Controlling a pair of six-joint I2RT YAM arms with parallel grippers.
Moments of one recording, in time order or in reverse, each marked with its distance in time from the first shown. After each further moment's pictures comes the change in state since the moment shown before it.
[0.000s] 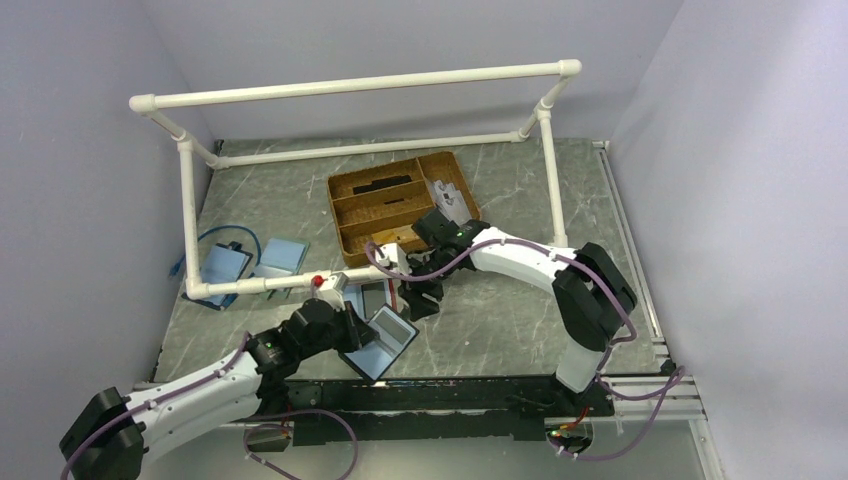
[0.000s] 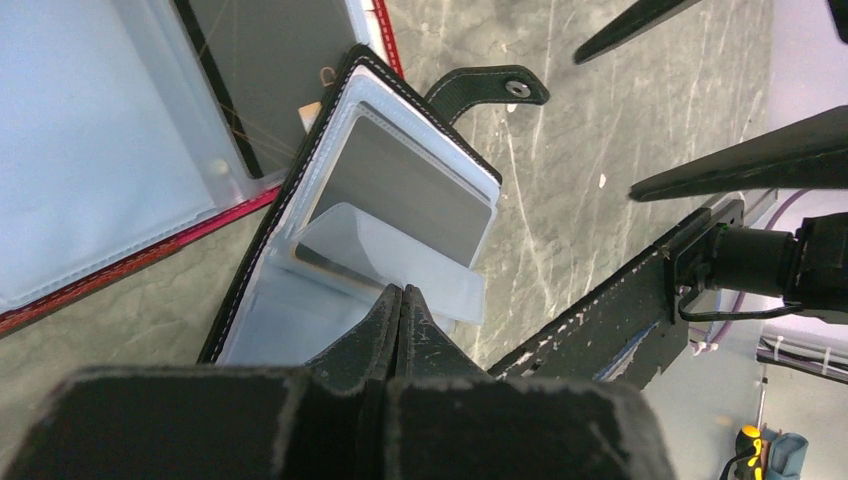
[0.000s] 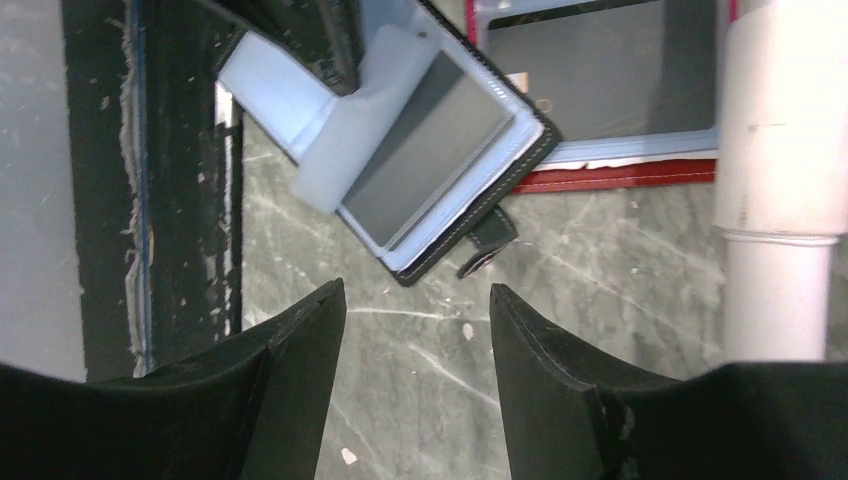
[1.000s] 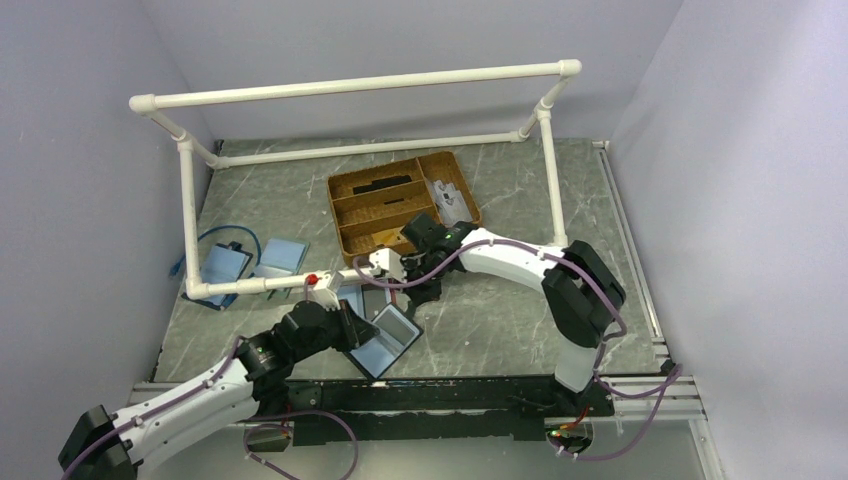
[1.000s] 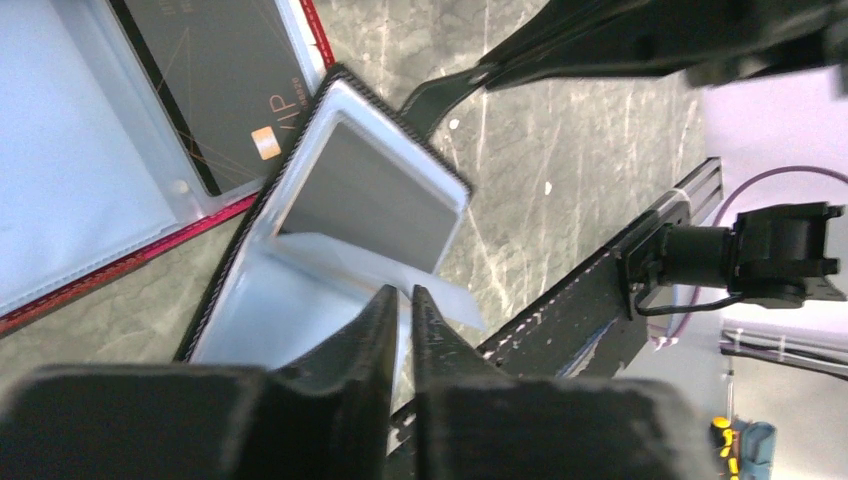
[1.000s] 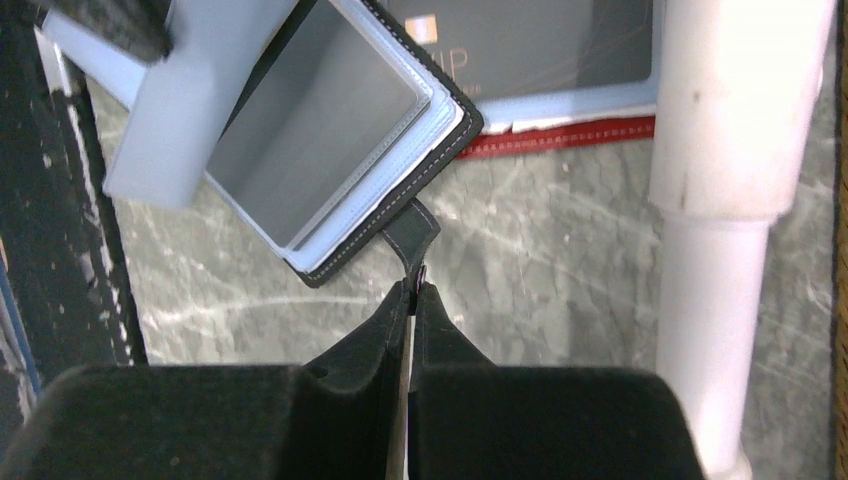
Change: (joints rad) left arm 0.000 -0.127 0.003 -0.049 -0.002 -0.003; right arm 0.028 0.029 0.048 -0.036 0.259 -0.041
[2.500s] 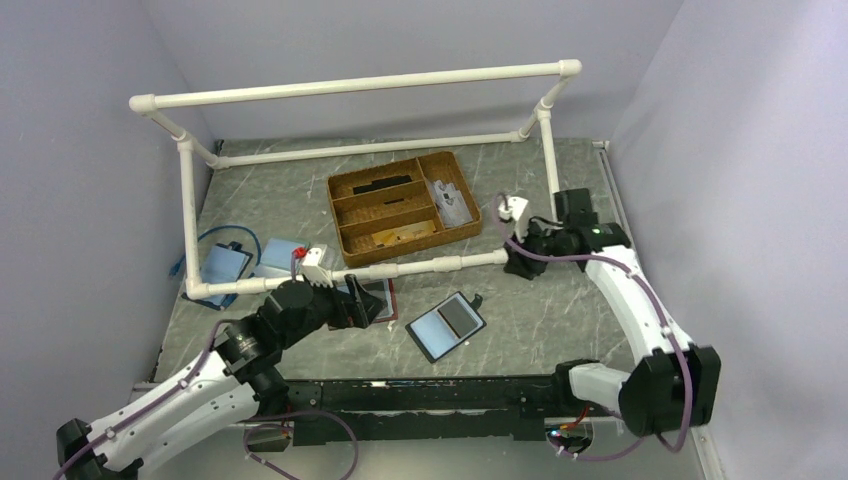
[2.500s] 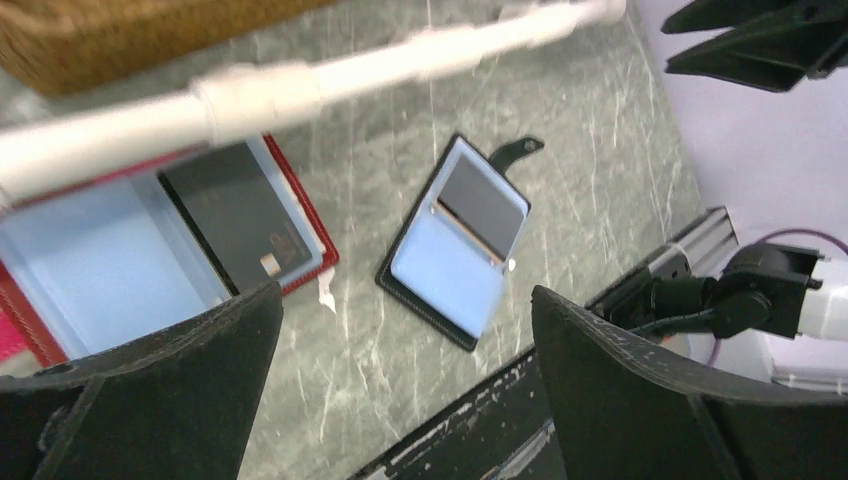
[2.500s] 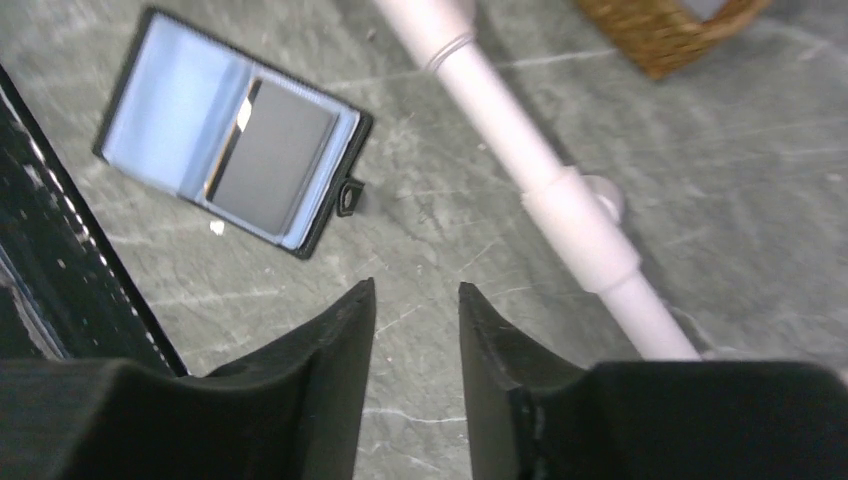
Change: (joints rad) left arm 0.006 -0.019 0.259 -0.183 -0.111 0.164; right arm -0.638 -0.555 -0.276 -0.140 -0.135 -0.066
